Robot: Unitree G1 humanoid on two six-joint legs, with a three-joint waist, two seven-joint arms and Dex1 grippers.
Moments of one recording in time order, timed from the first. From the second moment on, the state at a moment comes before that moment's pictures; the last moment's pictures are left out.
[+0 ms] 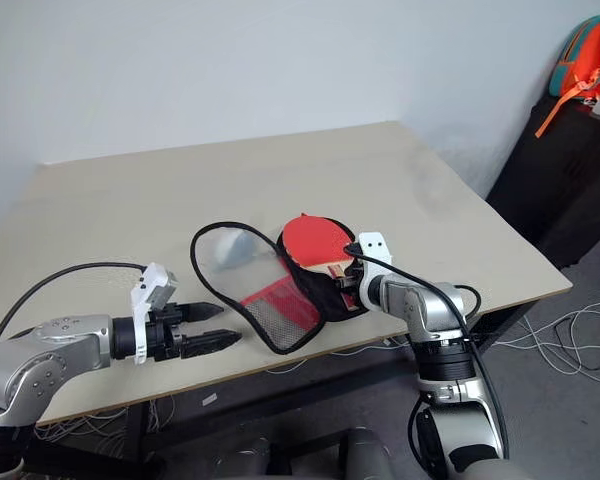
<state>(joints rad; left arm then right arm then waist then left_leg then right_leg) -0.07 0.79 0.10 -0.41 -0.75 0.94 -0.79 -0.53 -0.19 0.00 0.03 0.27 1.17 0.34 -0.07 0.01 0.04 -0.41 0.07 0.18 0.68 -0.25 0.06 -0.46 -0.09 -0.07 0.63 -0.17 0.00</state>
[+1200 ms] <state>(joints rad) -0.59 0.37 -0.18 0.03 -0.57 0.80 -0.77 -0.85 -0.20 -0.53 0.01 0.76 0.96 0.25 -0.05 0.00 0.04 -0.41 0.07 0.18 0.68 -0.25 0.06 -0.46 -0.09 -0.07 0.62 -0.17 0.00</state>
